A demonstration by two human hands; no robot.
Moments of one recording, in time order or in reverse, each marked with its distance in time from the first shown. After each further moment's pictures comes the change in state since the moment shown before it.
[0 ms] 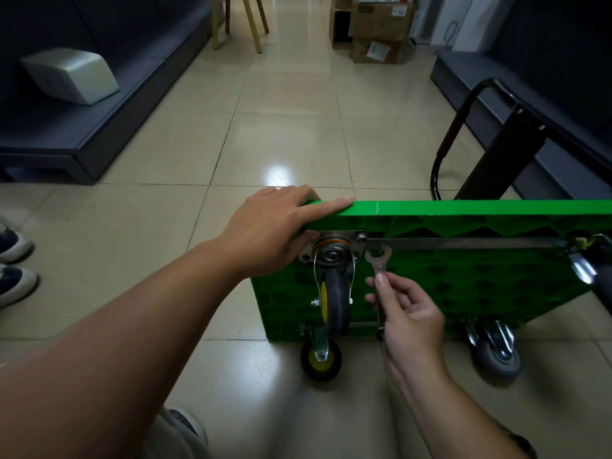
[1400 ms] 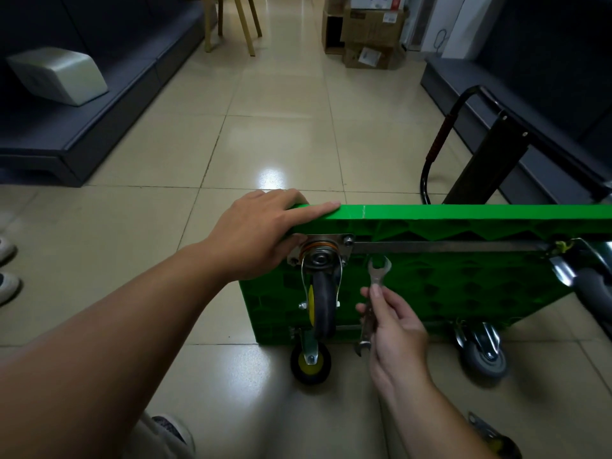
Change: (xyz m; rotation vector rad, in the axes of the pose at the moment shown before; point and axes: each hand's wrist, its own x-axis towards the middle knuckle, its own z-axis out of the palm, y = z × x) left_hand 0.001 -0.002 0.001 -0.012 0.004 0.010; right_hand -0.002 0.007 -0.007 0.105 0.109 0.219
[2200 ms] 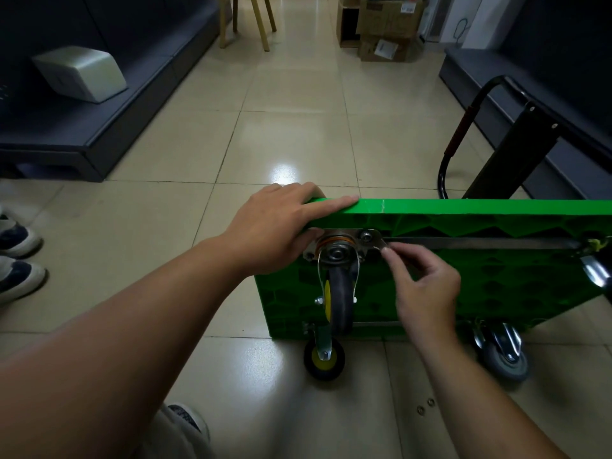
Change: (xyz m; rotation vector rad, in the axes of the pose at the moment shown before) left_hand -0.001 0.001 0.001 0.003 0.009 -0.006; right_hand 0.028 -0.041 0.016 -0.667 -0.184 -0.746
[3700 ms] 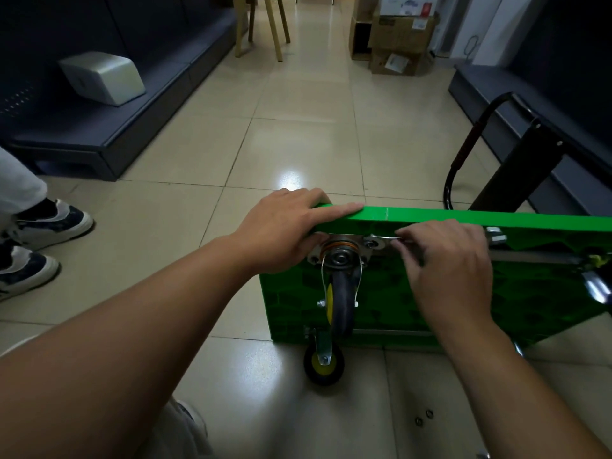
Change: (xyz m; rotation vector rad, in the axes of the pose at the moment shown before) left_hand 0.001 0.002 -0.001 0.019 -0.005 -0.016; right_hand 0.029 -0.039 -0.030 -0.735 -0.042 -0.594
